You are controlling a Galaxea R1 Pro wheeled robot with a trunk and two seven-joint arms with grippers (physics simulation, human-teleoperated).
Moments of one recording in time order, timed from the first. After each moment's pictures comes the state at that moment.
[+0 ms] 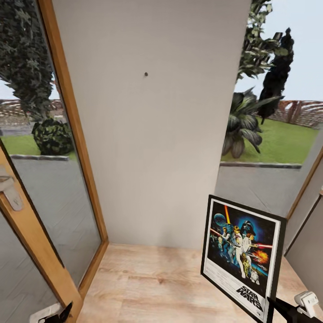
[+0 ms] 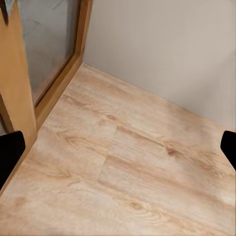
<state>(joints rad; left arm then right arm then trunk) -0.34 0.33 -0.69 -0.09 1.31 -0.49 -0.51 -0.13 -0.33 -0.64 -0.78 0.07 -0.09 1.09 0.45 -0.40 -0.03</state>
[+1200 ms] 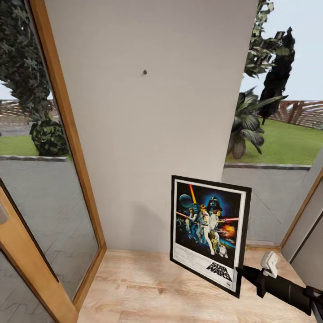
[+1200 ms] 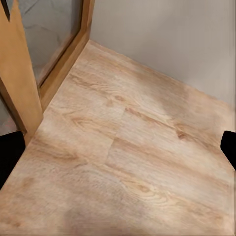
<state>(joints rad) -0.29 0.30 -0.70 -0.02 1.31 -0.49 -0.51 -0.13 -0.24 -0.43 -1.27 0.07 0.20 1.18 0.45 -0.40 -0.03</state>
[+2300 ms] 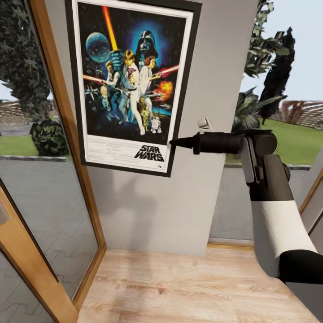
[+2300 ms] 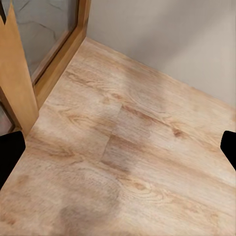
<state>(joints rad) -0.29 0.28 -0.70 -0.02 1.31 -0.49 -0.51 -1.16 -0.04 0.04 -1.36 -0.06 0.99 1.20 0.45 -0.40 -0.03</state>
